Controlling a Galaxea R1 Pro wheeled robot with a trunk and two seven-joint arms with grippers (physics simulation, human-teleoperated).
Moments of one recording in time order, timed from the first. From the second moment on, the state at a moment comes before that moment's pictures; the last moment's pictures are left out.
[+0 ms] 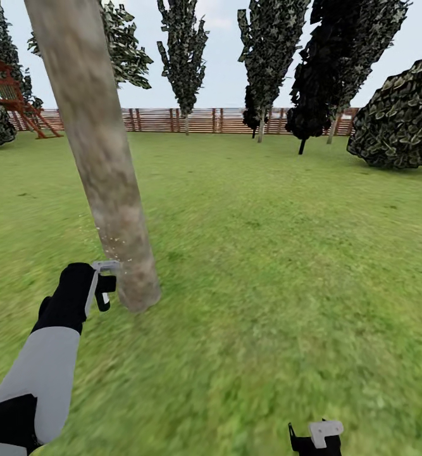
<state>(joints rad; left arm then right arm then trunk) -0.92 0.06 0.27 -0.94 -0.29 0.97 -0.08 -0.36 -0.05 -0.12 -0.15 0.28 -0.58 -0.13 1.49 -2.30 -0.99</state>
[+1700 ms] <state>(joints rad) -0.91 0.13 0.27 -0.94 -0.28 0.97 -0.08 -0.36 -0.05 -0.12 -0.15 0.28 -0.58 -0.13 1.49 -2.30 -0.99</state>
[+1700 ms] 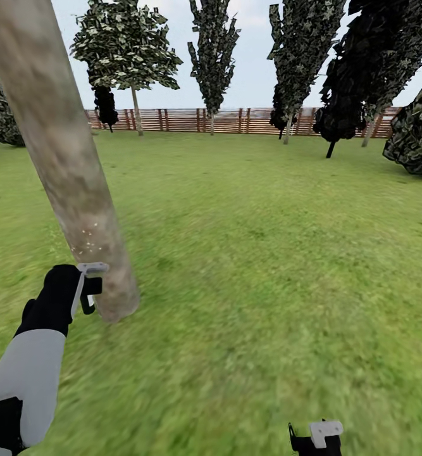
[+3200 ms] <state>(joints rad) -0.85 0.12 0.29 -0.89 -0.29 0.96 -0.08 -0.36 -0.05 -0.12 -0.15 0.28 -0.58 -0.13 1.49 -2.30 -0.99</state>
